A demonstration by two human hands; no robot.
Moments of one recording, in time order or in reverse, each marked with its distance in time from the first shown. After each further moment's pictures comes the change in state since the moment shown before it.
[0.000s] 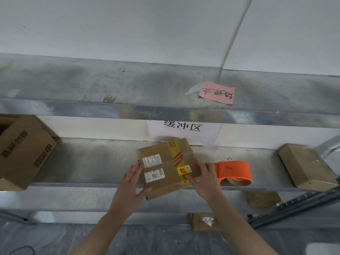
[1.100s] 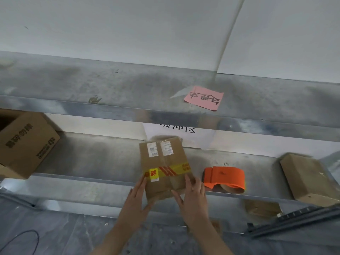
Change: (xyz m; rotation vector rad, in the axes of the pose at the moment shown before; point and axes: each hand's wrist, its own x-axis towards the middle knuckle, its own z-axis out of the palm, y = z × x) left_hand -0.036 0.048 0.050 -0.122 -0.059 -0.074; right_hand -0.041 0.008 0.023 -0.263 -0.012 -0.057
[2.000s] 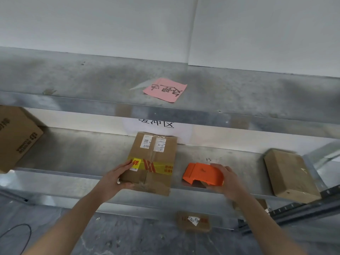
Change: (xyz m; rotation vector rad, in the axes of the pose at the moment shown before) left_hand 0.058 0.006 -0.023 -0.112 -0.120 0.020; right_hand 0.071 0.205 -0.083 0.287 -0.183 -0.080
